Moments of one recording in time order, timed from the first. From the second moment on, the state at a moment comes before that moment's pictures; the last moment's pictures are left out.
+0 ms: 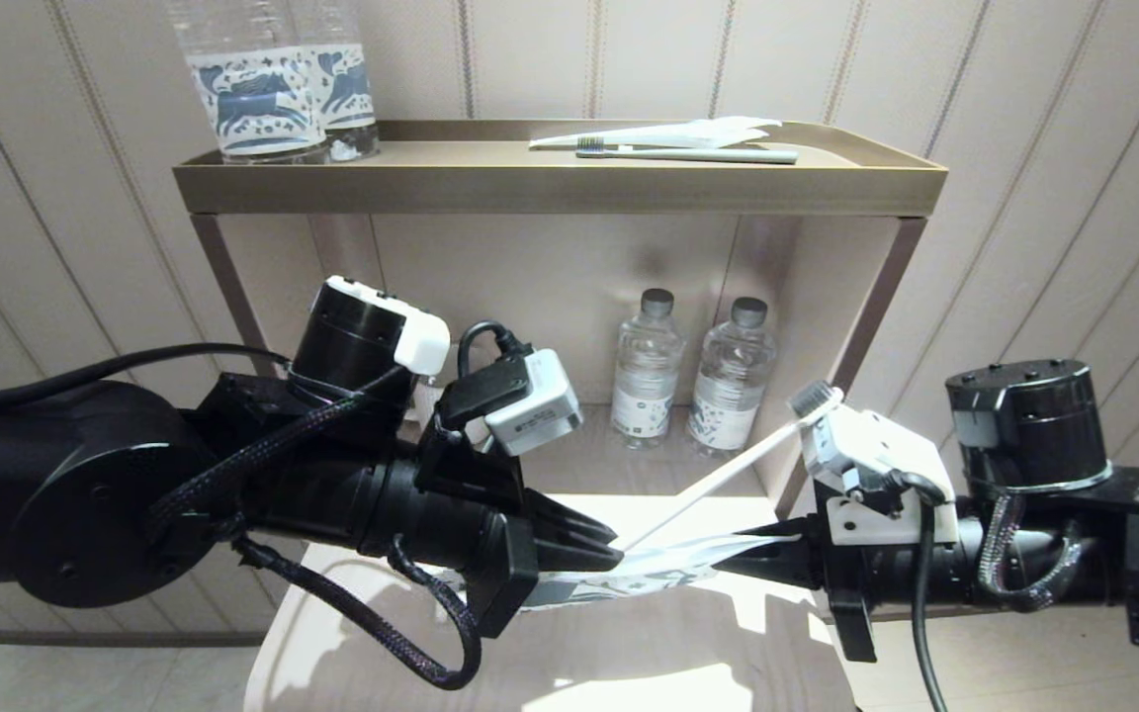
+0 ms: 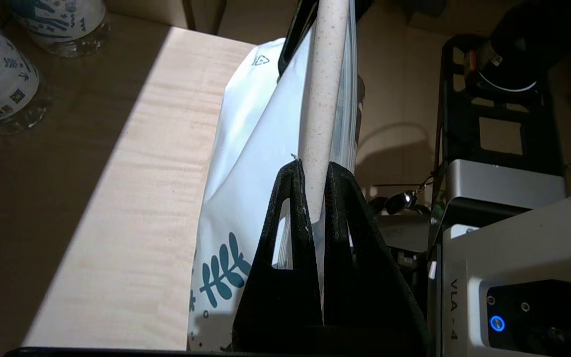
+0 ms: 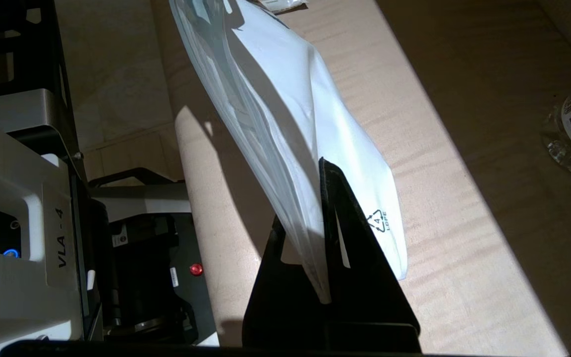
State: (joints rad) left arm -0.75 1.71 -1.04 -0.09 -0.62 0.35; right arm 0.43 1.53 -0.67 -0.38 0.67 -0.46
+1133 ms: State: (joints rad) left arm -0.63 1.53 -1.15 0.18 -0.45 0.40; right arm 0.43 1.55 -0.67 -0.38 0.67 -0.45
